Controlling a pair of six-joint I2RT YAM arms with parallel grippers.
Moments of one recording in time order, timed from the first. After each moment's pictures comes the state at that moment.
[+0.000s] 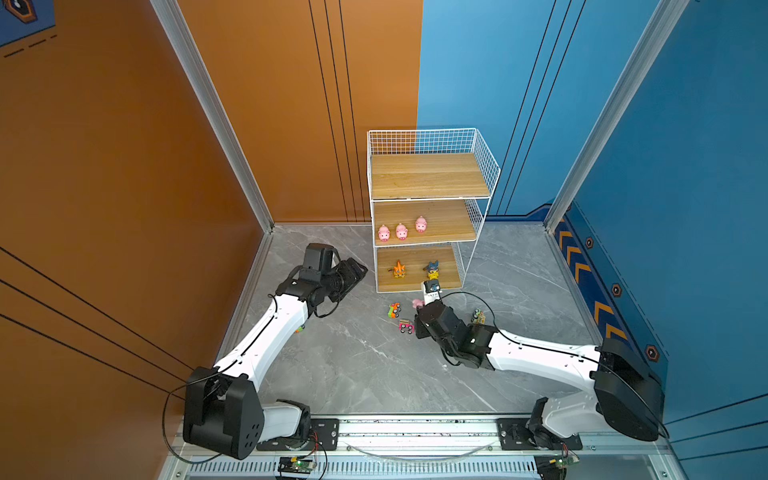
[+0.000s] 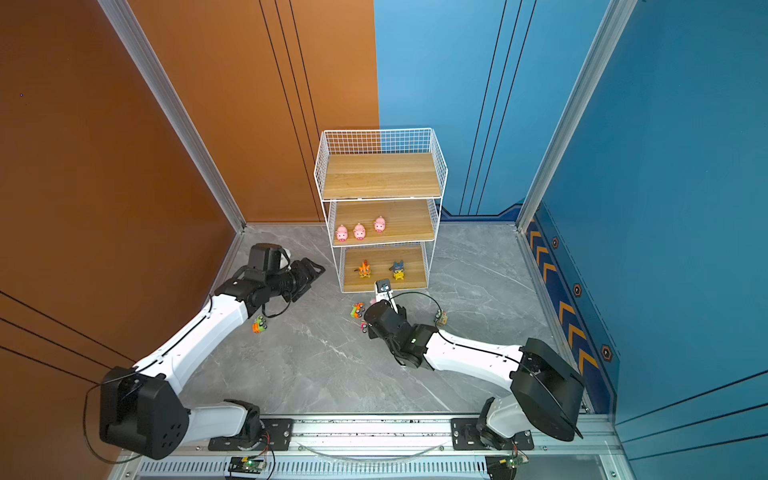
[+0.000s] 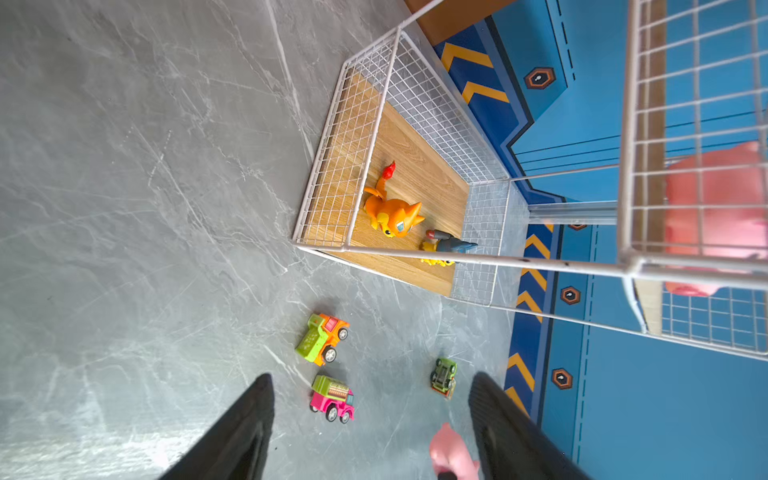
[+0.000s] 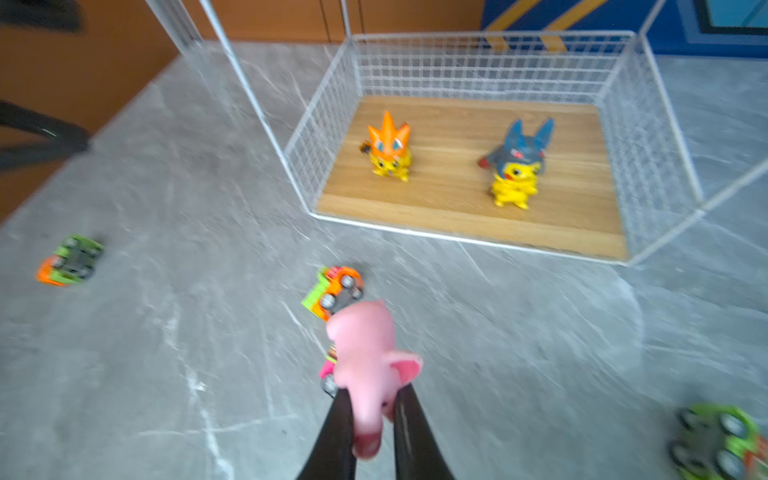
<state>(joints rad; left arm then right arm) -0.23 1.32 1.05 -0.47 0.28 -0.90 0.98 1.42 0.84 -0.18 0.53 0.51</state>
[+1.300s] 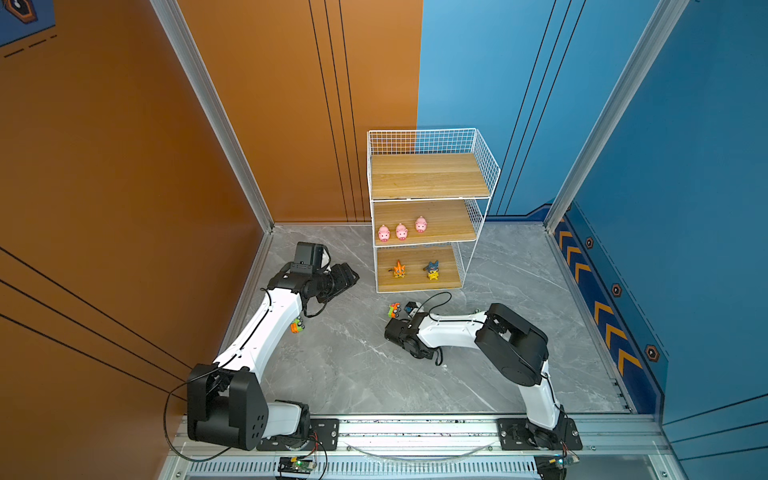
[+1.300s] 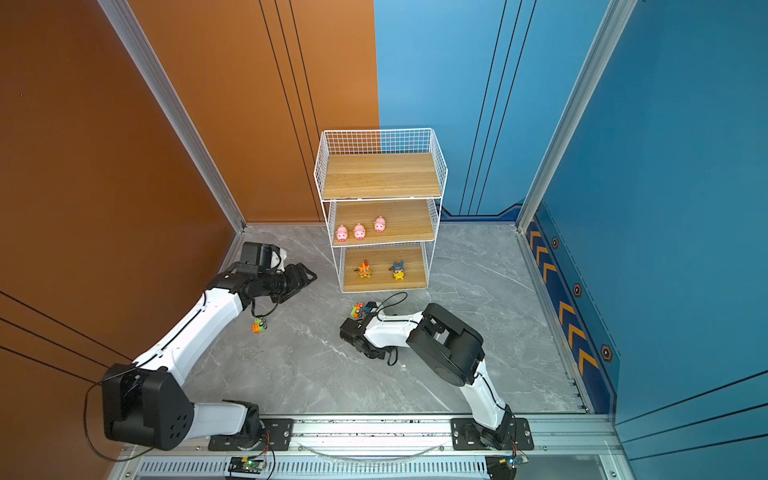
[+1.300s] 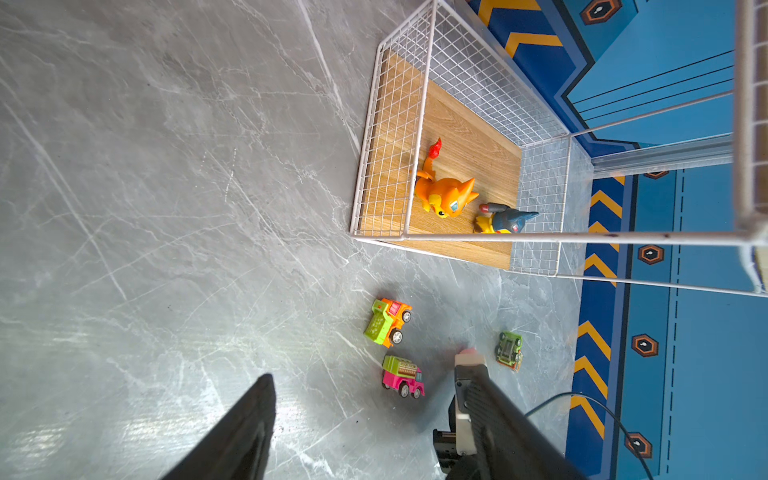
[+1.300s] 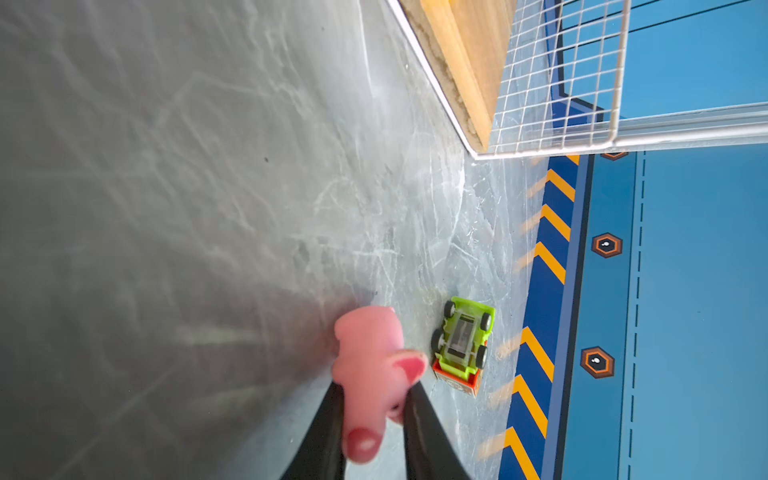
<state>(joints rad) -0.14 1.35 1.08 -0.60 0.33 -0.67 1.03 2.08 1.28 -0.92 0.92 0.43</state>
